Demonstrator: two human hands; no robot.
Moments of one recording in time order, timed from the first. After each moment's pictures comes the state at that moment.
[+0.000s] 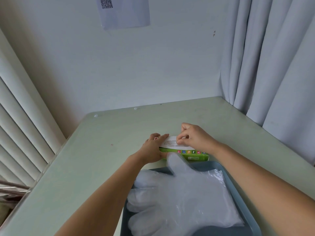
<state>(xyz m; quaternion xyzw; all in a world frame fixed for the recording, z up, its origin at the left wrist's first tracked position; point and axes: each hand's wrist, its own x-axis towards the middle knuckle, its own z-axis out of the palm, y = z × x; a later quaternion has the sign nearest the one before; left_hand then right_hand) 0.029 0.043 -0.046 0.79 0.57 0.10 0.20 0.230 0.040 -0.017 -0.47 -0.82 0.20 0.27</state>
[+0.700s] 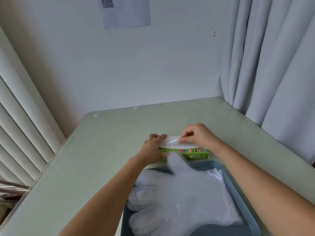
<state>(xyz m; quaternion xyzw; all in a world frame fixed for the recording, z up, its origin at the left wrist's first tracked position) 0.029 0.037 -0.049 0.77 0.59 0.13 0.20 0.238 0.044 -0.017 -0.50 -0.75 0.28 0.32</state>
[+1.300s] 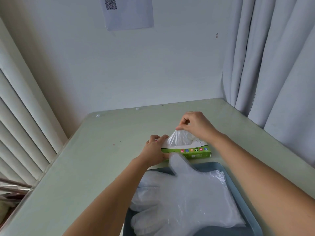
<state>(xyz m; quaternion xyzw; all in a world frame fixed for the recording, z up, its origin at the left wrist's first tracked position) 0.032 0.034 -0.046 0.77 0.60 0.12 0.19 0.223 0.056 0.016 -0.50 -0.78 0.15 0.34</state>
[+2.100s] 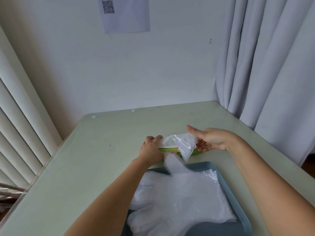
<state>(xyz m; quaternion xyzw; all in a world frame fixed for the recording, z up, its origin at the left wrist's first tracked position) 0.041 0.034 -0.050 0.72 0.64 0.16 0.22 0.262 0.014 0.028 -0.63 -0.58 0.48 0.20</state>
